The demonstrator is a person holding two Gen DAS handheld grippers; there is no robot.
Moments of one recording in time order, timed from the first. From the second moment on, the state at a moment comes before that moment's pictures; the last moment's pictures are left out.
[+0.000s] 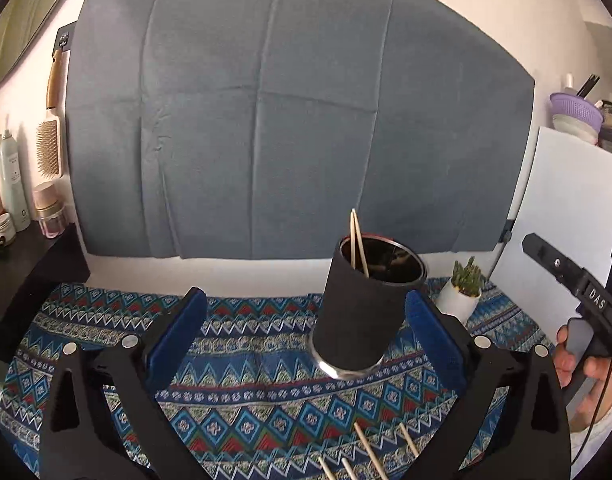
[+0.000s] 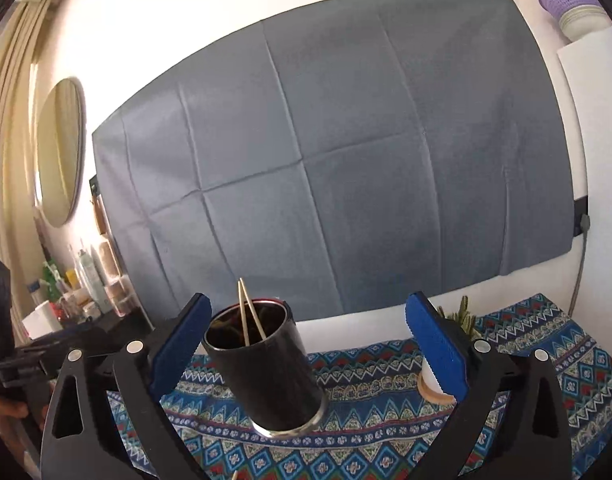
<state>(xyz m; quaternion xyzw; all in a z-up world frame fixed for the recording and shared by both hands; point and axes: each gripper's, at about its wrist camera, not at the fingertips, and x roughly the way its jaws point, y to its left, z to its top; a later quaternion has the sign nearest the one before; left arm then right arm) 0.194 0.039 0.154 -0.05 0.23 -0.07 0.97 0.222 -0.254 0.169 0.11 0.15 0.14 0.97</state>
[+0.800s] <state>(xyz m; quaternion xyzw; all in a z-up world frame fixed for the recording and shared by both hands) 0.133 -0.002 0.023 0.05 0.43 -0.13 0.89 0.194 -0.246 0.062 0.03 0.38 0.13 0.92</state>
